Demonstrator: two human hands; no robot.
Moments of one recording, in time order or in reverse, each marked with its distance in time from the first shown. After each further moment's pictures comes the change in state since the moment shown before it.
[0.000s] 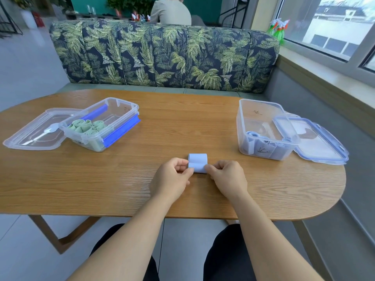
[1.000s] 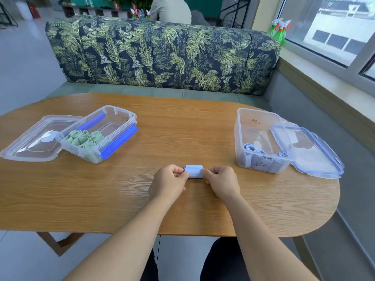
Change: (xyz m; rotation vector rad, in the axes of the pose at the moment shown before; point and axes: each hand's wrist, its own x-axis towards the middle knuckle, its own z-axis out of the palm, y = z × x) left_hand 0.029 0.016 0.001 0.013 0.031 -0.149; right_hand 0.032 -0.011 0.000 0.062 -0.064 0.103
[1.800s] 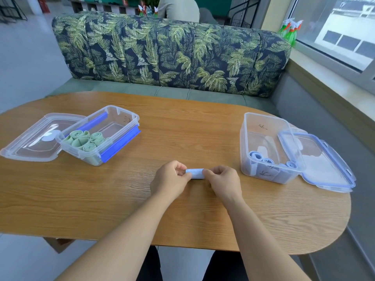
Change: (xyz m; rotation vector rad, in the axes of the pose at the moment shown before) left_hand 0.025 0.009 -0.002 0.153 0.001 0.082; right_hand 0.018 -0.009 0.003 0.066 0.021 -0.009
